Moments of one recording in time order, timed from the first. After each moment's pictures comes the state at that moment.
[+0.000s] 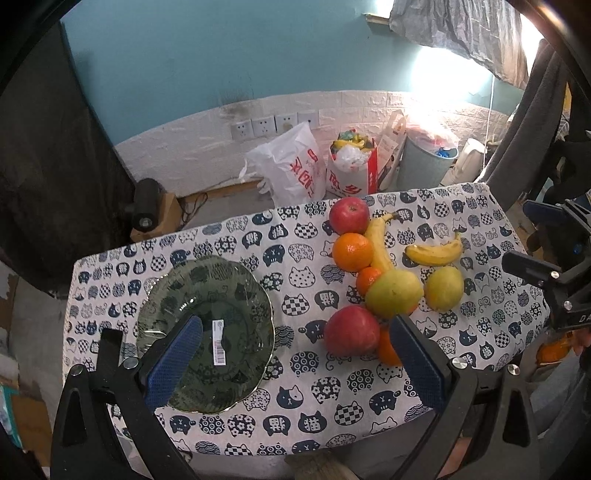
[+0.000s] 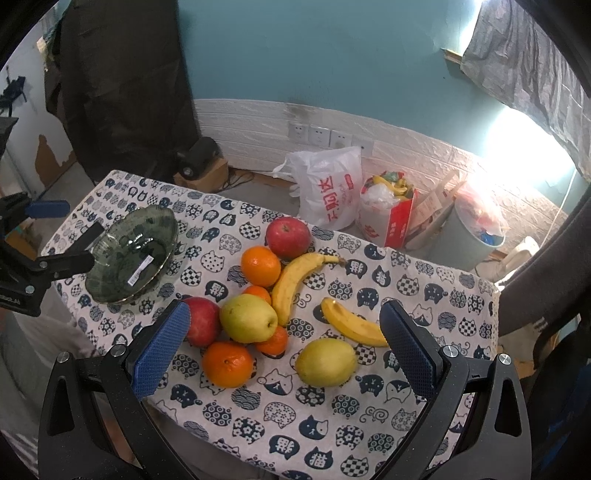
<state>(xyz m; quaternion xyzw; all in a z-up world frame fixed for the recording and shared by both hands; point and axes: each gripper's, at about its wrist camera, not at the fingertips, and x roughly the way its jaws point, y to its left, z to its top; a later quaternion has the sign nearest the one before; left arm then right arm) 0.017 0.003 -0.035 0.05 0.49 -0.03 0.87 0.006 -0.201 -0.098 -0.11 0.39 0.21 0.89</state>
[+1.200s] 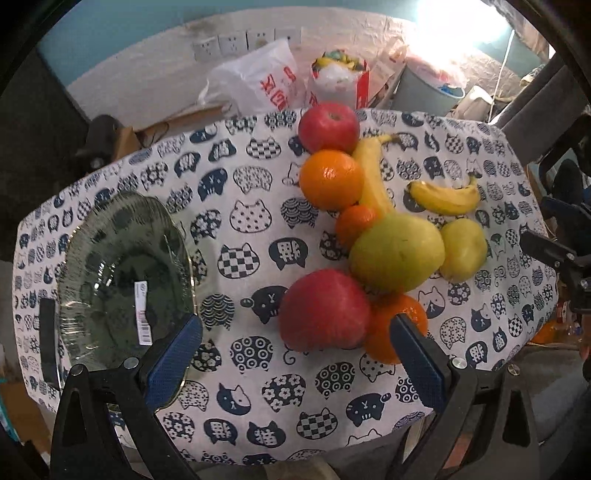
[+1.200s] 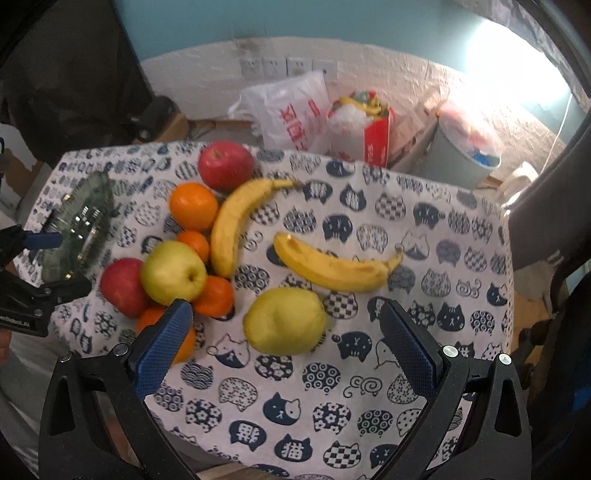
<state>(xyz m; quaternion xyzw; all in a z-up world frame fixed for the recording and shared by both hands) 0.069 -0.035 -0.151 0.02 0.61 -0.05 0.79 0.059 -0.250 -0.189 -0.08 0.51 0.15 0.84</state>
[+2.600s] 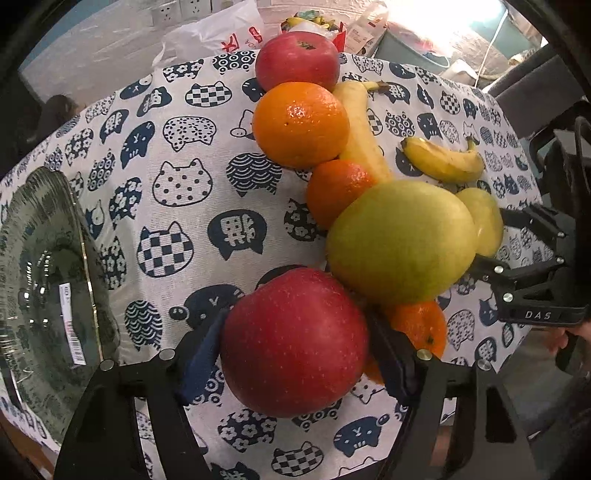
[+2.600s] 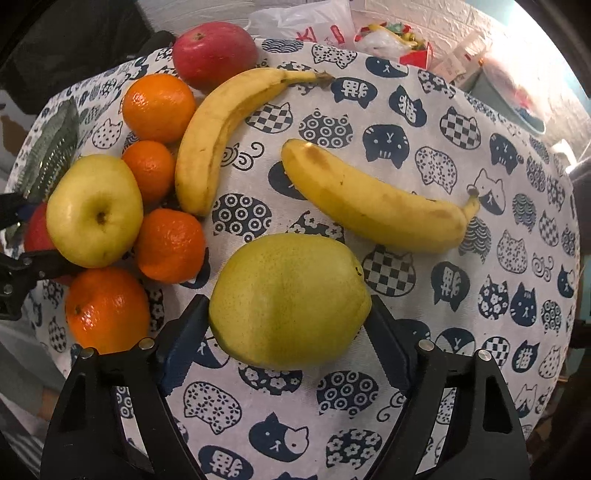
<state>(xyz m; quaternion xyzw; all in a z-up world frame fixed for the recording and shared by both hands) 0.087 -0.059 -0.221 0.01 0.65 -0.12 0.75 0.090 -0.223 -0.292 -0.11 0.59 0.17 0.78</state>
